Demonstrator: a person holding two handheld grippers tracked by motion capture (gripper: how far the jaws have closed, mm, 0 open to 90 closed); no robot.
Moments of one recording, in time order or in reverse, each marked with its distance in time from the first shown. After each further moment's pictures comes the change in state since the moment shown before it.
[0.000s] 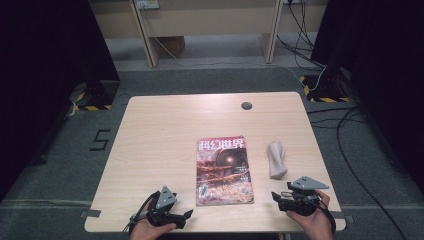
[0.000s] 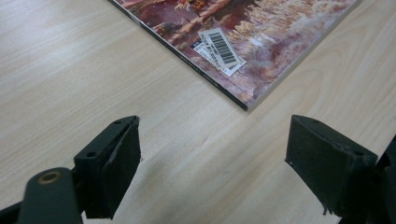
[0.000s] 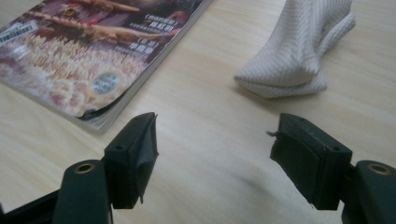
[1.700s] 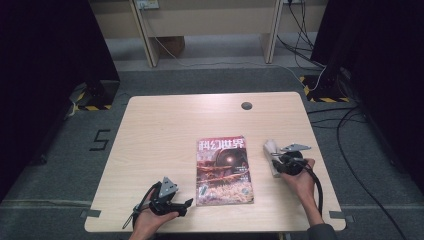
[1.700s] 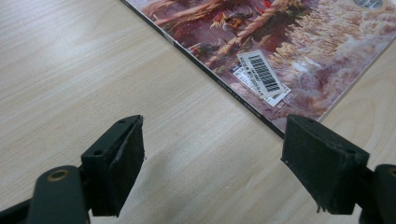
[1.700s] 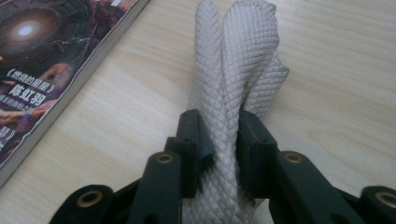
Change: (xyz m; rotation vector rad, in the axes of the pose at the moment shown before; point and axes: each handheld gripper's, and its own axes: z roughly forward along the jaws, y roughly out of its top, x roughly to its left) left arm 0.018 0.015 0.017 -0.012 0.051 -0.018; right arm -0.056 0.063 0.080 0.096 -0.084 0.025
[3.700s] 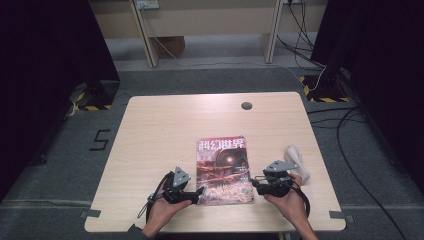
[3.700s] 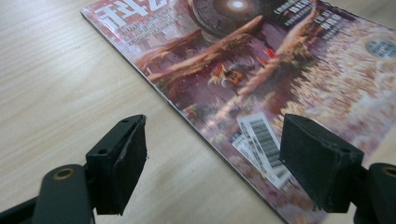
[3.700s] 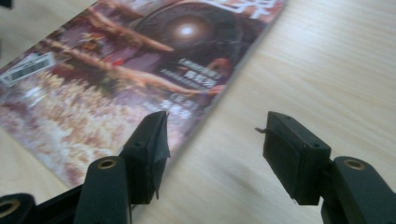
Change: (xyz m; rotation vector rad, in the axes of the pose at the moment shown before) left arm -0.008 0.030 0.027 -0.048 0.025 0.009; right arm 0.078 -0.016 -0.037 -0.060 0.133 -0.105
